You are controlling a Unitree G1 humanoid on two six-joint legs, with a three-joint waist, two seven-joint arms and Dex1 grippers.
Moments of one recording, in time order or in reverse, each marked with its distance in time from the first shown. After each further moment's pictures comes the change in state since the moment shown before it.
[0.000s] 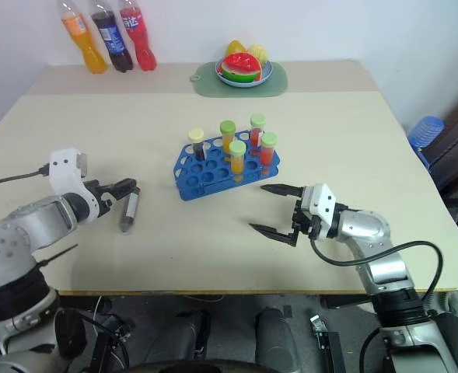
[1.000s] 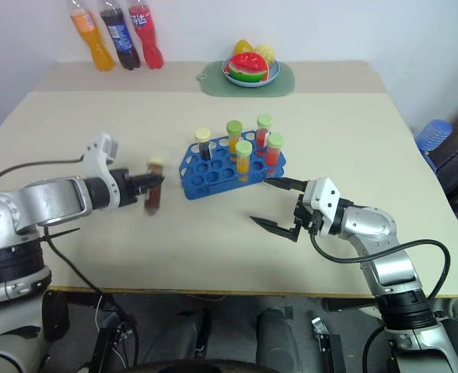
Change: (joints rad) left arm -0.051 0.151 -0.195 0.115 -0.807 -0.278 0.224; right arm 0.025 -0.002 -0.019 -0.056 -0.040 0.044 -0.089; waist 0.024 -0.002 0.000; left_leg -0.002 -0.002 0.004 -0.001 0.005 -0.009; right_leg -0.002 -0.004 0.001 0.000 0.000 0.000
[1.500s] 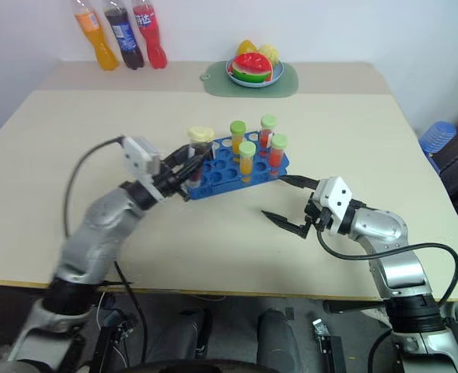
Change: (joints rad) left arm 0.151 -0.200 -0.565 0.197 1.266 -1.293 -0.861; right arm 0.055 -0.020 -0.067 0.016 -0.025 0.000 -0.045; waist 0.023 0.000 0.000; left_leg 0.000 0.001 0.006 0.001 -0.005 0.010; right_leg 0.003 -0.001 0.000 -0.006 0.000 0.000
